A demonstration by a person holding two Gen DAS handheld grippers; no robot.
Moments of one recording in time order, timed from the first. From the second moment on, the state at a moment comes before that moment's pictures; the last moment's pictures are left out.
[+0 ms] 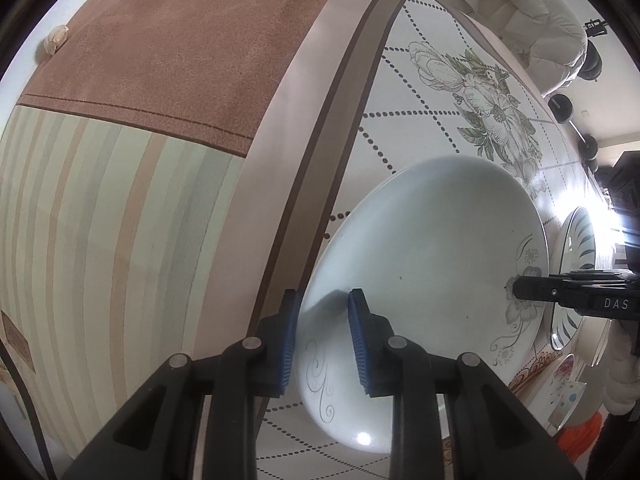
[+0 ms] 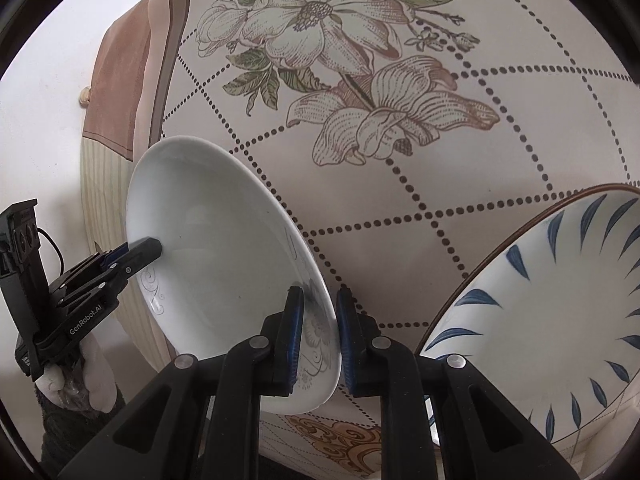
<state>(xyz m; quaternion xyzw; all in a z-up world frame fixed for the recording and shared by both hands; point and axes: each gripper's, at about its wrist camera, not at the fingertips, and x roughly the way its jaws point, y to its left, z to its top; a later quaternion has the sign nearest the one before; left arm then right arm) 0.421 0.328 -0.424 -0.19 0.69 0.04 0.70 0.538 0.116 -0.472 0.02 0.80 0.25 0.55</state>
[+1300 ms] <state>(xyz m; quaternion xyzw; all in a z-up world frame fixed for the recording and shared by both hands) 0.390 0.207 -0.345 -0.15 0.65 -0.05 0.74 0.428 -0.105 -0.392 0.15 0.75 0.21 0.61</state>
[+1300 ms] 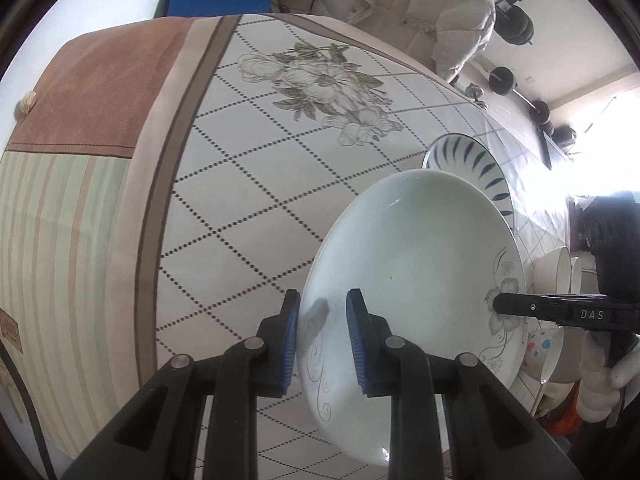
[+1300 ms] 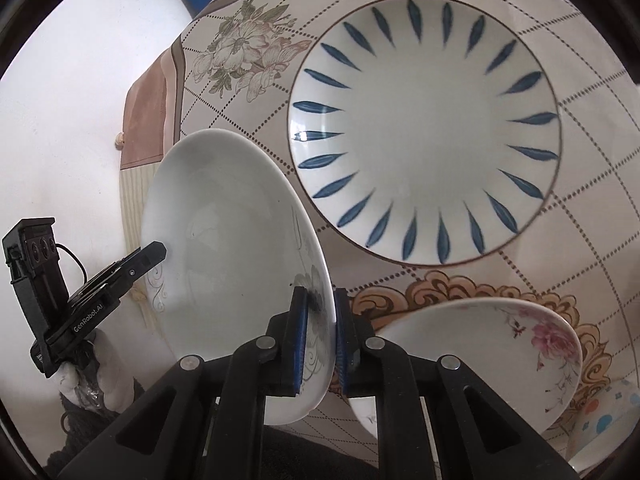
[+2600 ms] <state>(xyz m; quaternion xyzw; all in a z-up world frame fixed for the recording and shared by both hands) 0.360 0.001 -0.398 0.01 0.71 -0.11 0.70 0.334 -0.261 -0.435 0.19 0.74 0.13 0.63</state>
